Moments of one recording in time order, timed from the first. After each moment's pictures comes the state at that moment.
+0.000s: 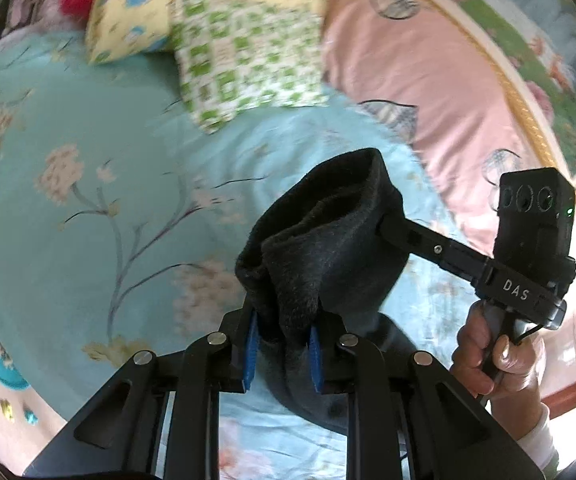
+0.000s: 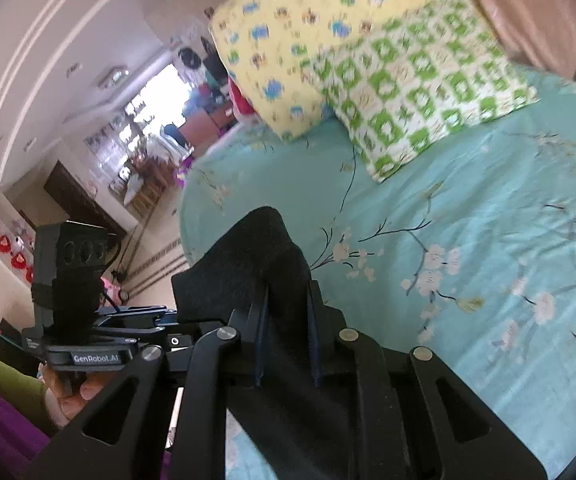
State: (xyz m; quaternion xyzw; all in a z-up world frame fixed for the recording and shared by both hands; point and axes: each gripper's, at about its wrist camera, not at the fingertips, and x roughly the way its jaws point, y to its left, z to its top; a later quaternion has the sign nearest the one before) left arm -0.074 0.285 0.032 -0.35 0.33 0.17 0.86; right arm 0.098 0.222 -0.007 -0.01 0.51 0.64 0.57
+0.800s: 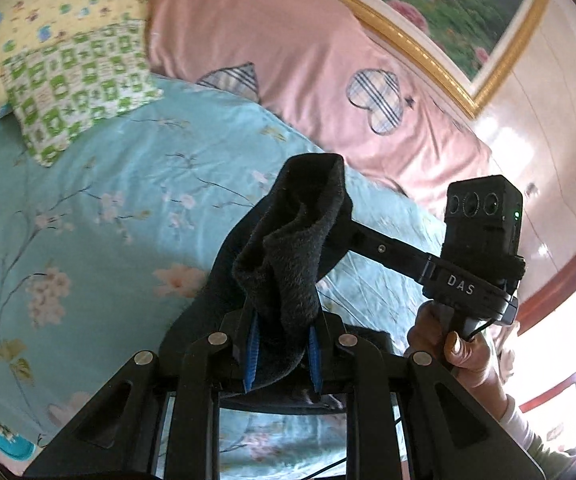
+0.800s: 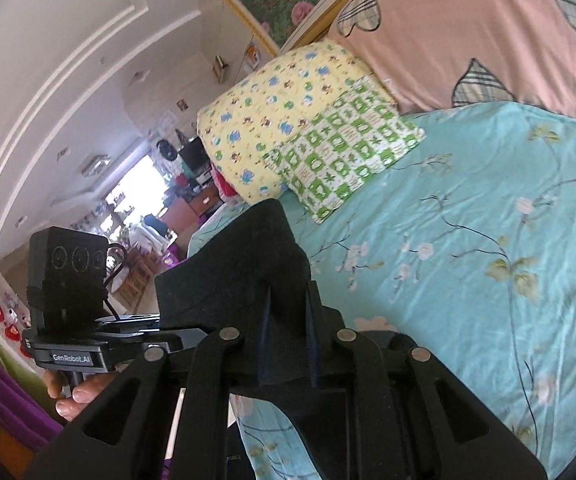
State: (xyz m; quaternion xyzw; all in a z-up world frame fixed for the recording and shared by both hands) left arm -0.023 0.121 0.090 -0.25 0.34 0.01 0.91; right arm 0.103 0.031 0.044 0.11 0.45 0.57 0.67
